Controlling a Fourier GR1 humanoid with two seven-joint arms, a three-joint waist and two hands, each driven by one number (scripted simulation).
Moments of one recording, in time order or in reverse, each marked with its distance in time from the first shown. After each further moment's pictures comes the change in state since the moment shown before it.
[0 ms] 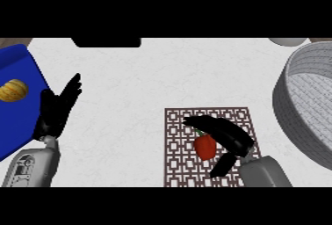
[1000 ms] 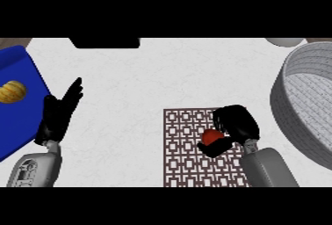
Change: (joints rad) left arm 0.035 -0.018 -0.008 -0.011 -0.018 0.007 -0.021; right arm -0.062 -0.007 -0.027 0.023 0.373 -0.141 0.441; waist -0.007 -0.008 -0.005
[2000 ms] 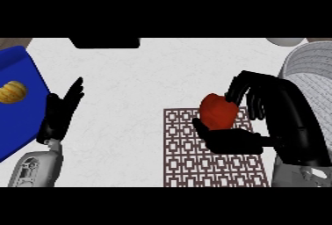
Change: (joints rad) left arm -0.013 -0.002 0.002 0.021 -0.006 0.003 0.003; right arm -0.162 0.109 -0.044 -0.733 -0.389 0.081 0.669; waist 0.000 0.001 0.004
